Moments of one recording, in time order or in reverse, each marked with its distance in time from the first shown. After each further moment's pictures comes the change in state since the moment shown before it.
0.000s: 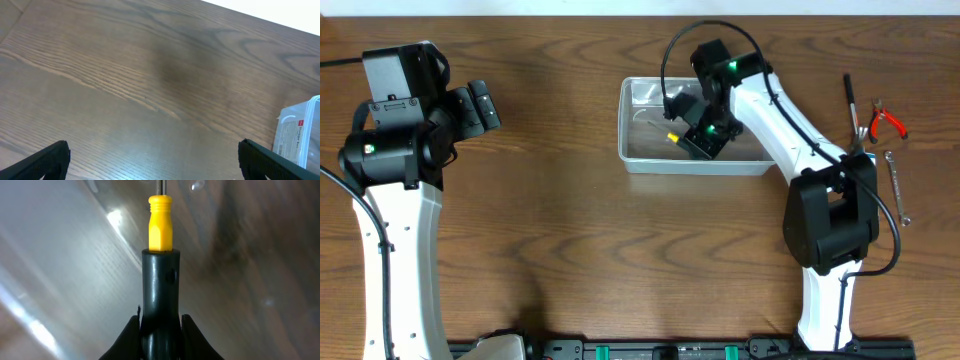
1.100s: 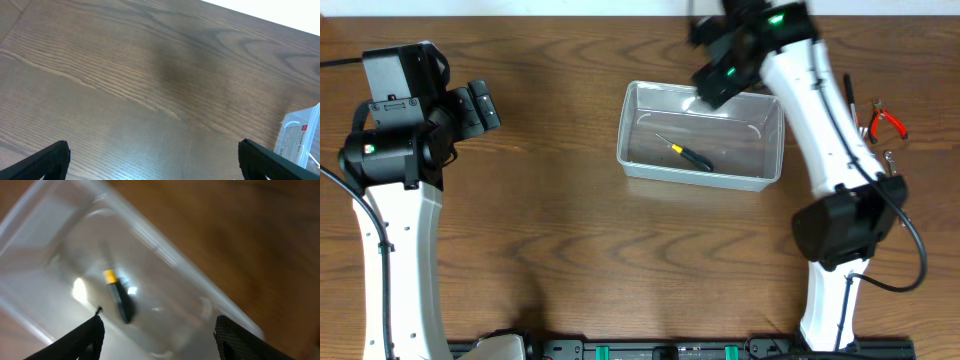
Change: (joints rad) left arm 0.000 0.000 0.000 0.000 0.000 0.000; right arm -0.105 0.003 0.505 -0.171 0.138 0.269
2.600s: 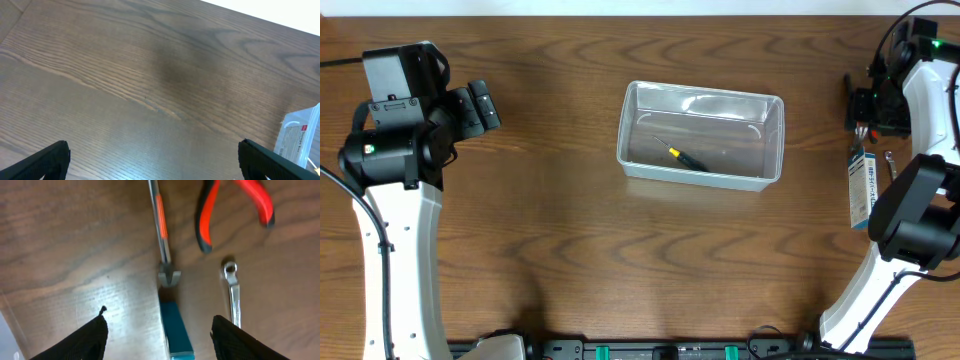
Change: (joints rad) left arm 0.000 0.000 0.000 0.000 0.000 0.000; right arm -0.549 0.000 -0.386 0.163 0.151 0.180
